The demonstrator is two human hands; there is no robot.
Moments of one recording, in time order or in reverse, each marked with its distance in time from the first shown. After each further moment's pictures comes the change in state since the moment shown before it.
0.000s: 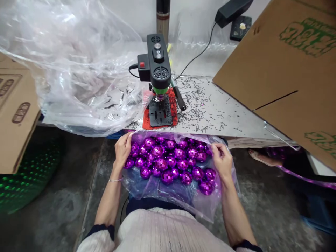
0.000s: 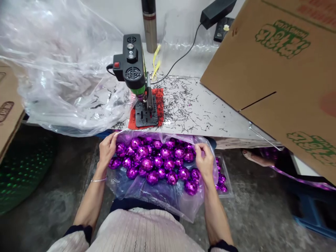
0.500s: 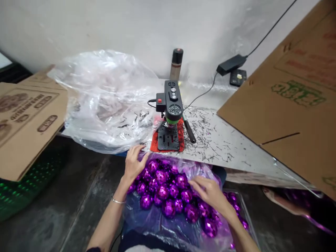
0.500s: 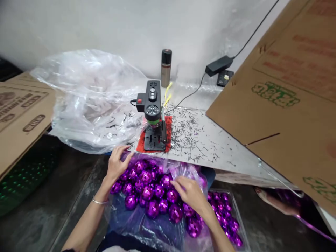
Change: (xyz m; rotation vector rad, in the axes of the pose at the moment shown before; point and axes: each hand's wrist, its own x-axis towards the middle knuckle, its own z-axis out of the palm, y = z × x) left_hand 0.020 0.045 0.008 -0.037 0.161 0.244; right_hand 0.008 -0.046 0.032 -0.030 -0.673 -0.416
